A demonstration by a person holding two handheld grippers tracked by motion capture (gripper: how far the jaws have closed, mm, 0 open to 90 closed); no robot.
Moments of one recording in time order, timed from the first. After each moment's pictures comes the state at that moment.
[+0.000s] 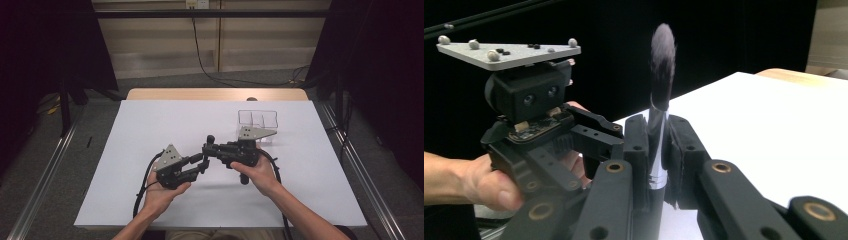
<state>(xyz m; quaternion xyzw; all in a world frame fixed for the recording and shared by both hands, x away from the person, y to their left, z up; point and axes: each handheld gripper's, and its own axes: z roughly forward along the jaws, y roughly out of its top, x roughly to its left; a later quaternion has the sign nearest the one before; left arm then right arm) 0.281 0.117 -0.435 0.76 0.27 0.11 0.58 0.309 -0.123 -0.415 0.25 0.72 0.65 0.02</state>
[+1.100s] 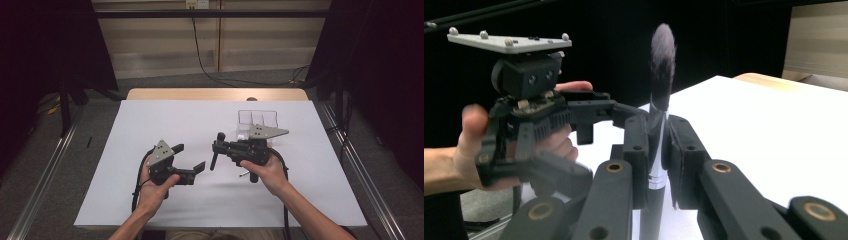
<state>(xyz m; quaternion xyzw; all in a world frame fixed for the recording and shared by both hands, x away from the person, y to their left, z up) 0.287 0.133 -0.426 0.74 0.32 0.13 0.58 0.305 -0.148 -0.408 0.26 0.72 0.65 0.05</state>
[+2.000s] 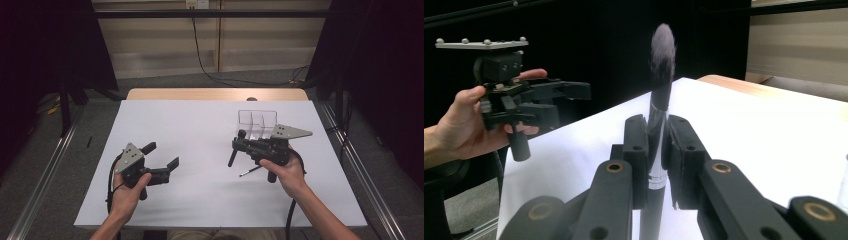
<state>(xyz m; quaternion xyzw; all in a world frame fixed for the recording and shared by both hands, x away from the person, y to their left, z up) 0.278 0.195 -0.423 0.70 0.35 0.20 0.59 0.295 -0.194 -0.402 0.30 0.71 0.64 0.09</state>
